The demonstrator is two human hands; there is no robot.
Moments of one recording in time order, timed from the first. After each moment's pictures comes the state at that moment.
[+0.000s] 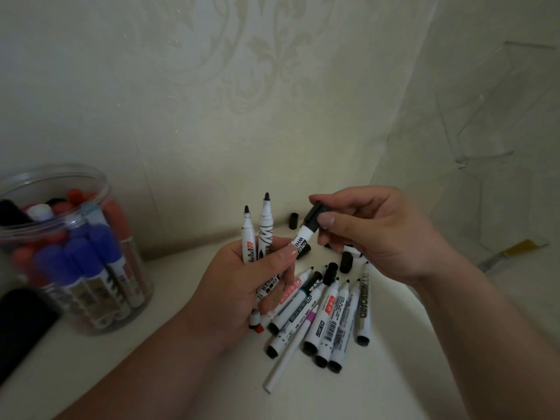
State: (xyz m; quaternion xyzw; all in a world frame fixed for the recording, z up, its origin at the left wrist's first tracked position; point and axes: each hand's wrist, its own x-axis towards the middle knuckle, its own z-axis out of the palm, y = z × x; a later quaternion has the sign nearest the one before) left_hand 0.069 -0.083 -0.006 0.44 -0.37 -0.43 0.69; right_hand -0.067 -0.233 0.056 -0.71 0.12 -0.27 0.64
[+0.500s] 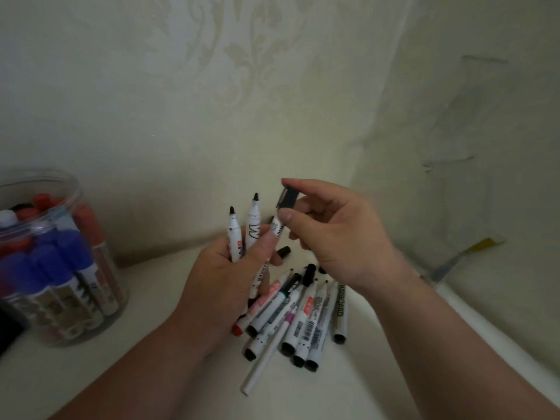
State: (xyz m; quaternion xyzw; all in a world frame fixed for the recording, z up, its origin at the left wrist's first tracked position) left_hand 0.050 -0.090 0.005 0.59 -0.33 -0.28 0.68; right_hand -0.054 -0.202 0.061 -0.75 0.22 -0.35 0.51
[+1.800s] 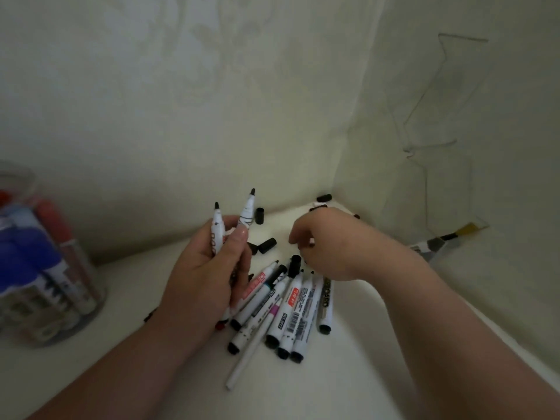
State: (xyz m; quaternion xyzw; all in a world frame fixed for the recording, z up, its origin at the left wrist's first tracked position) left_hand 0.047 -0.095 -0.005 0.60 -0.36 -0.26 0.67; right_hand -0.071 -0.243 0.048 -0.94 0.33 0.03 0.13
